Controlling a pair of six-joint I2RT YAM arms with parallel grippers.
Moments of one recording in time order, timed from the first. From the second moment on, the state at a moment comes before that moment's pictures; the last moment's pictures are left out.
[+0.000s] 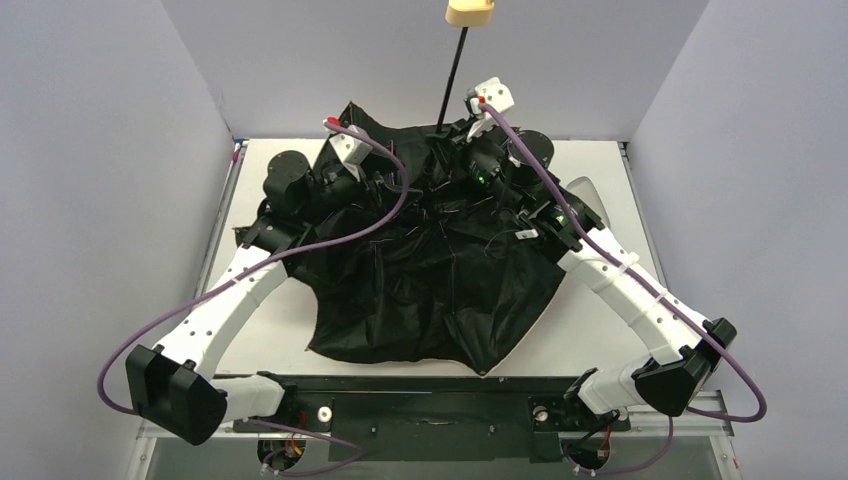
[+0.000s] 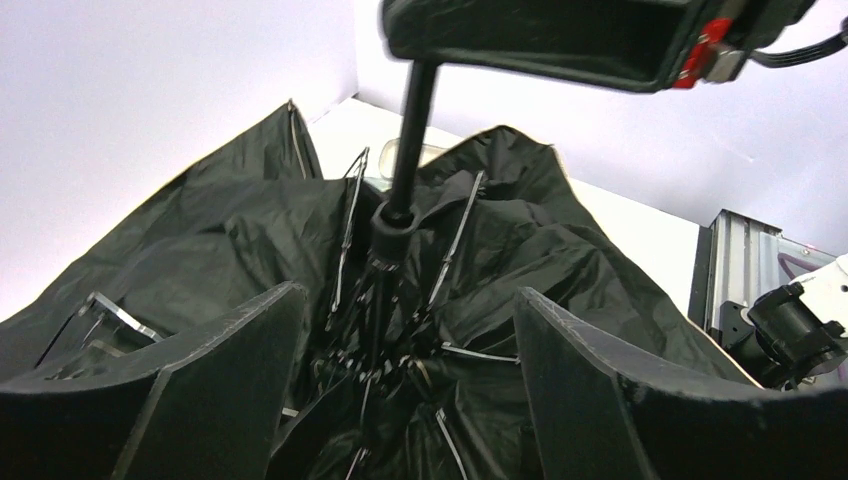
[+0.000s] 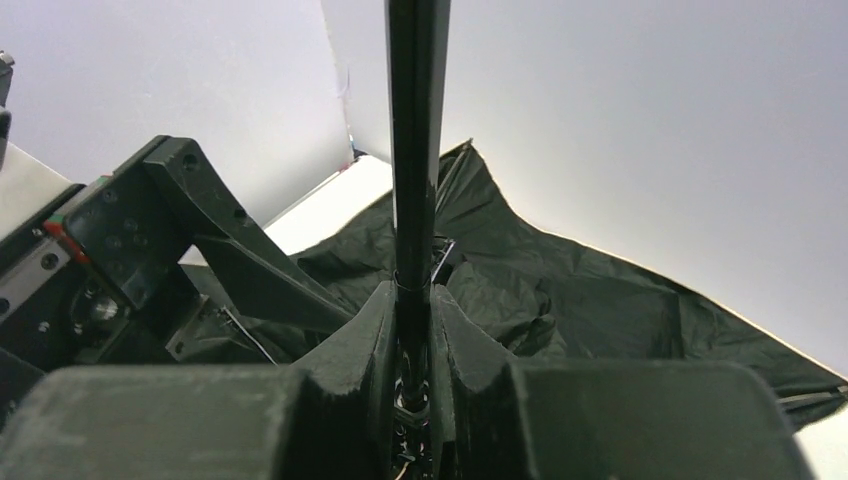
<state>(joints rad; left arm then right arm) -0.42 1.25 1.17 0.16 0.67 -0.14 0.73 1.39 1.55 -0.10 0.03 0.07</state>
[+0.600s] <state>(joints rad) -0.54 1.38 1.24 0.20 0.52 -0.01 0.76 1.38 1.51 -0.10 0.04 0.07</state>
